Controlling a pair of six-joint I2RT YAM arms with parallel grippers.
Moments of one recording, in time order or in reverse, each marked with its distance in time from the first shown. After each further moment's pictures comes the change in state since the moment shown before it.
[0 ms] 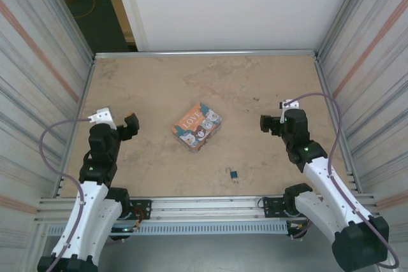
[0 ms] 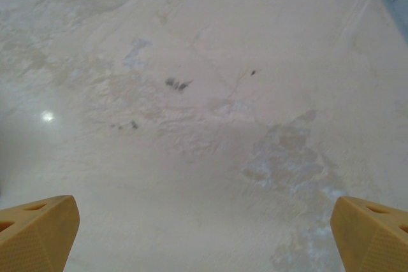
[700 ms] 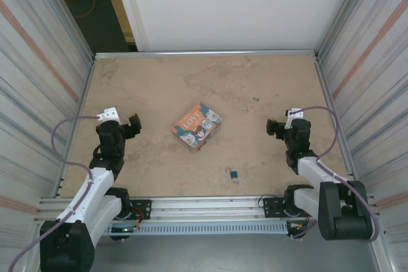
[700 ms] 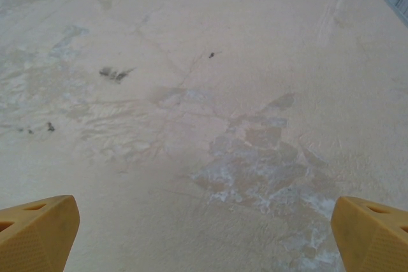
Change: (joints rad) left arm 0.000 0.224 -0.111 0.296 -0.079 0.053; right arm -0.222 0.270 -0.304 0.657 -0.154 -0.077
